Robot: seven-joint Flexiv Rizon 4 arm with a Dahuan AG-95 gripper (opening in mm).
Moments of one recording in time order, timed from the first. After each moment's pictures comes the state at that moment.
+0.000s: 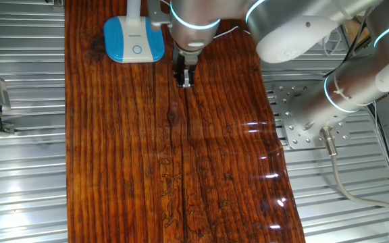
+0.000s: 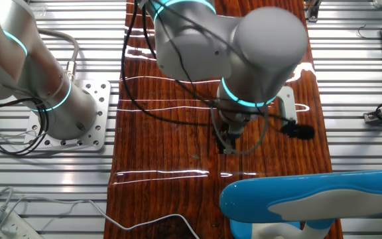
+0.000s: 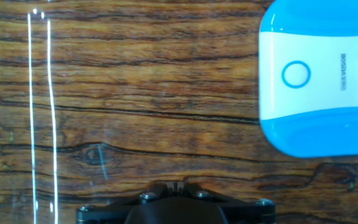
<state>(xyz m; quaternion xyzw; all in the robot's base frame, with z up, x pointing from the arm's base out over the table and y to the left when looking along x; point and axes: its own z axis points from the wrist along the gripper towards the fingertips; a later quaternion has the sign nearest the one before) 0.439 -0.111 0.061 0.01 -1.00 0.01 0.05</state>
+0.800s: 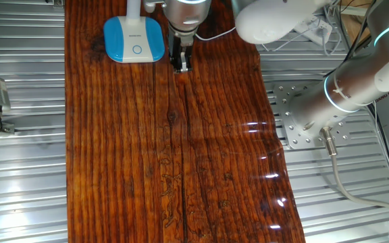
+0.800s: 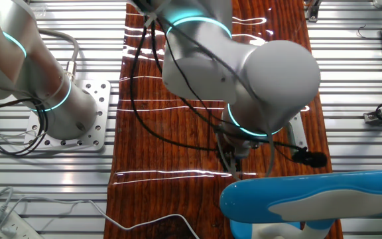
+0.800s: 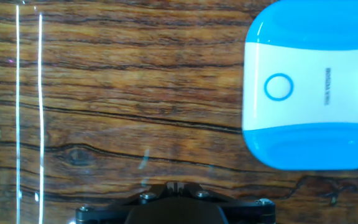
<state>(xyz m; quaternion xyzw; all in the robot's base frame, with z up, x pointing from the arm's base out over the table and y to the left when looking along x) 0.438 -0.147 0.058 0.05 -1.00 -0.01 0.05</state>
